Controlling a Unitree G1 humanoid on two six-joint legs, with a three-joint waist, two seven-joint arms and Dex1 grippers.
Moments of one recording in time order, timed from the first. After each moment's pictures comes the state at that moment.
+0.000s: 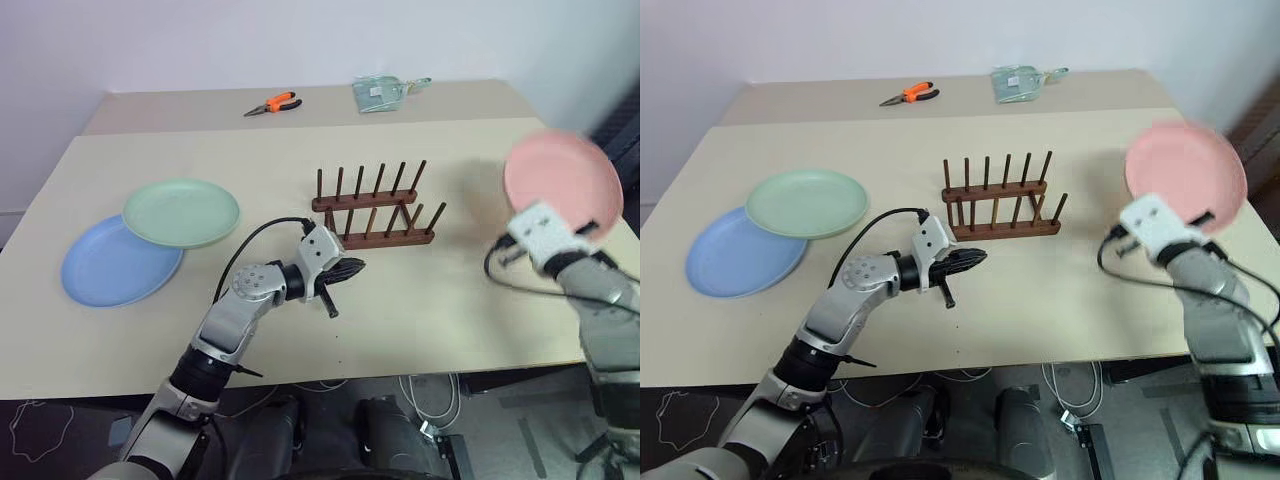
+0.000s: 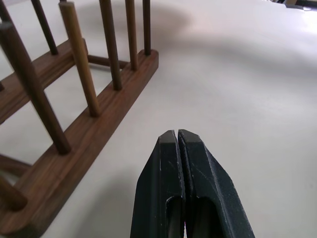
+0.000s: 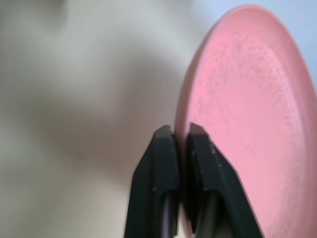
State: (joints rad) left arm -0.40 0.26 -0.31 -0.06 -0.17 0.38 -0.75; right arm -0.32 -0.67 -0.29 -0.28 0.17 0.39 0.43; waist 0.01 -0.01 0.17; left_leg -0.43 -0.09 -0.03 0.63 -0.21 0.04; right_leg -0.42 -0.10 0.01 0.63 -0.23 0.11
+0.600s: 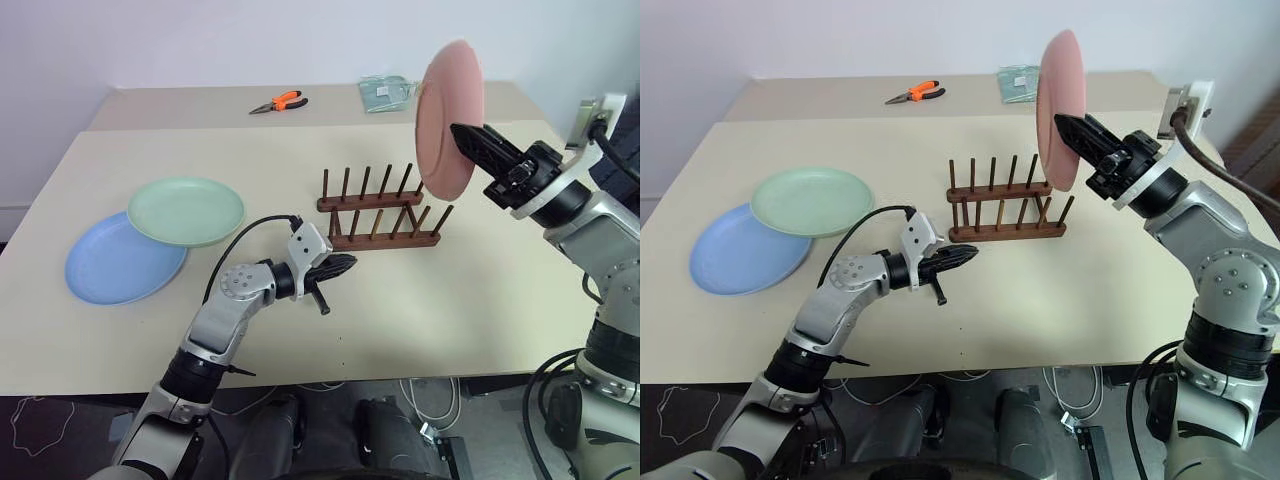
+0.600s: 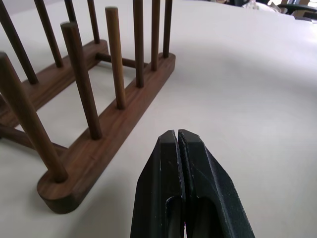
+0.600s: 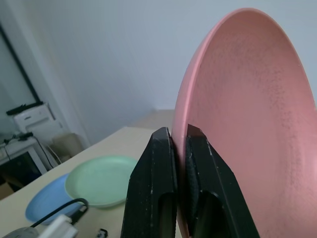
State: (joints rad) left arm -0.40 0.26 -0.26 -0.08 -0.19 0.38 -0.76; right arm -0.52 -0.60 -0.42 -0.23 1.08 0.84 0.47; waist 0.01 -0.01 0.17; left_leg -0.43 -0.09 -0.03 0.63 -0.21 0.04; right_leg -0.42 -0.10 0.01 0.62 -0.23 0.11
